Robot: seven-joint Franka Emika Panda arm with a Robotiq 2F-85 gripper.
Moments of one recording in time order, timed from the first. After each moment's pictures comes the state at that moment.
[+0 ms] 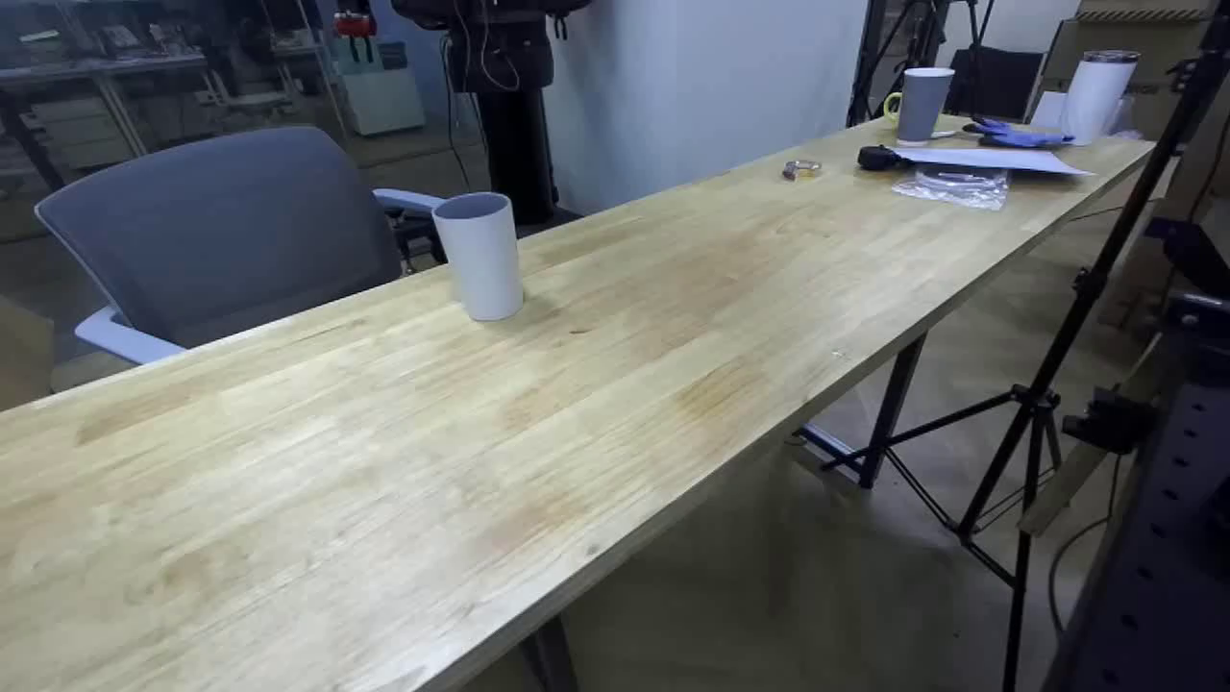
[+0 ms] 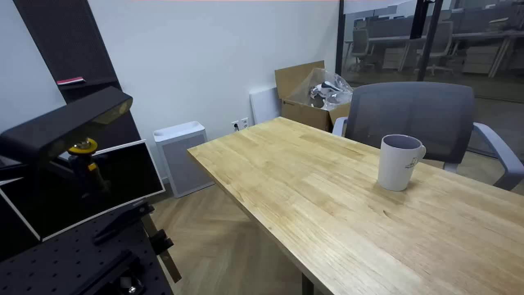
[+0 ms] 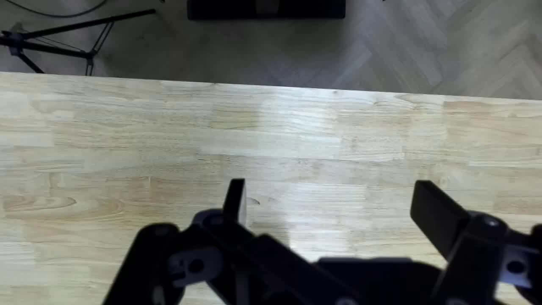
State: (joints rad) arm -0.01 -0.30 -0.02 -2.20 0.01 1.79 -0.01
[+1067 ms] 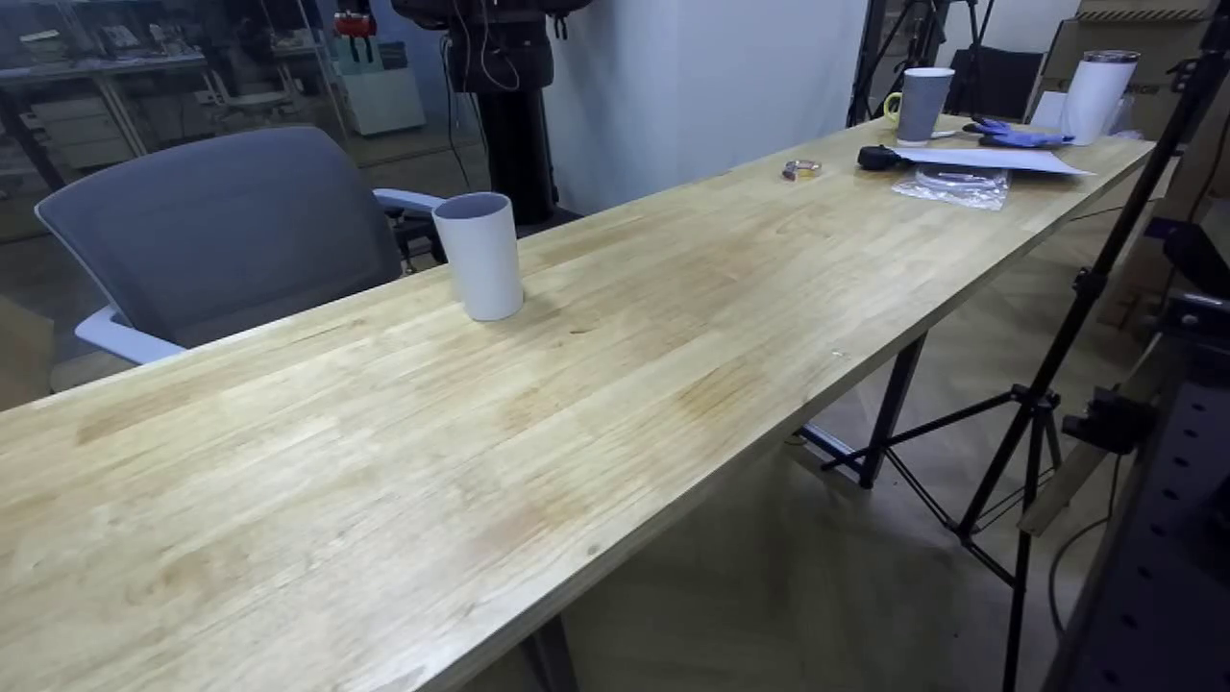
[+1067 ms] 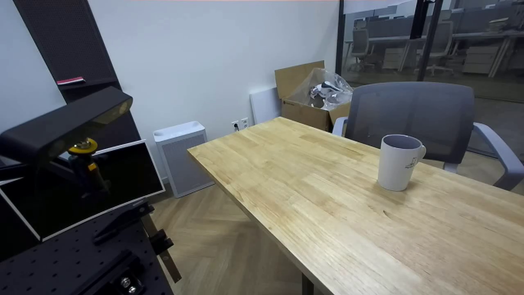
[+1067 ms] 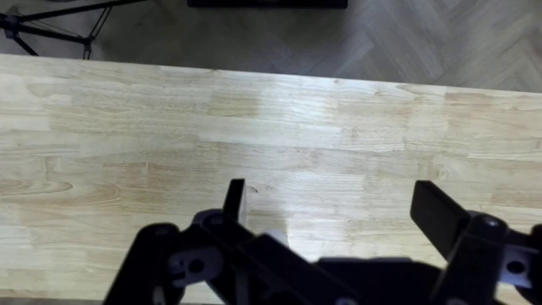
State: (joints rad) arm -0.01 -0.29 -0.02 -2.20 0.01 1.84 -0.03
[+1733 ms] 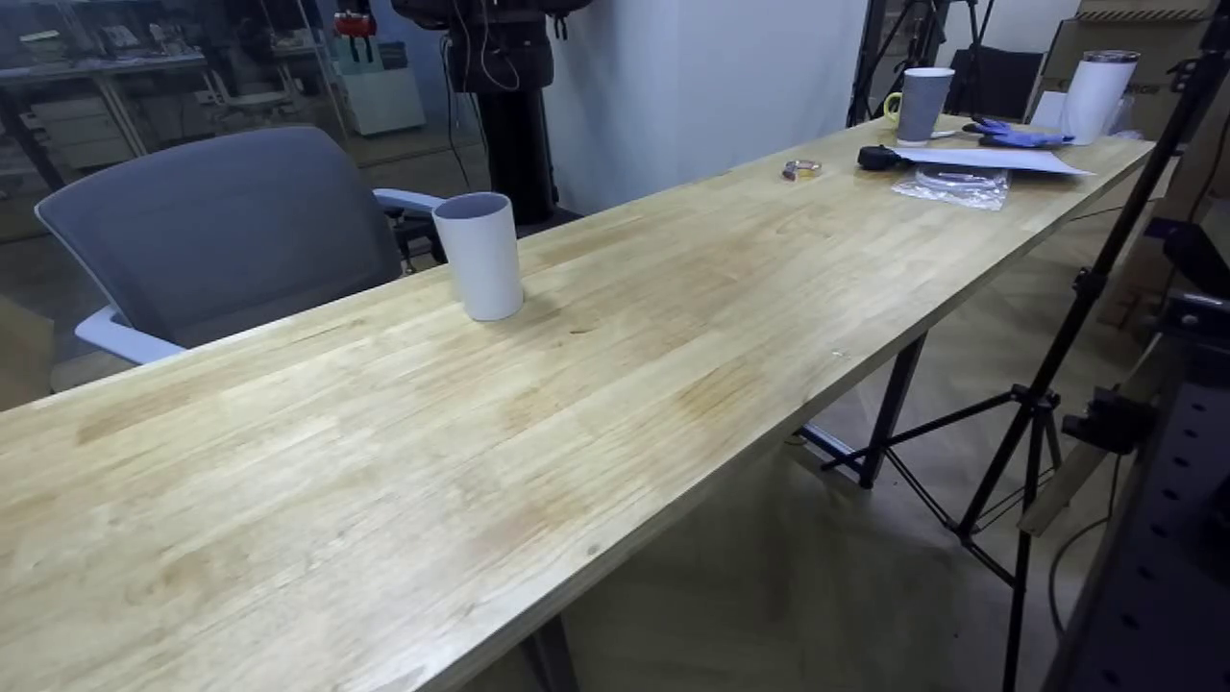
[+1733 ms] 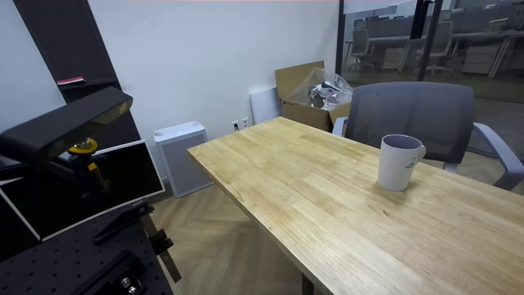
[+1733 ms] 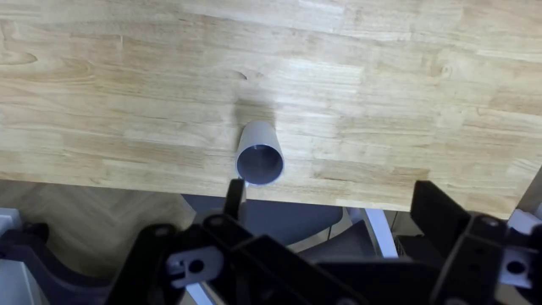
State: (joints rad) arm -0.01 -0.12 -0.02 -2.07 0.06 2.11 -0.11
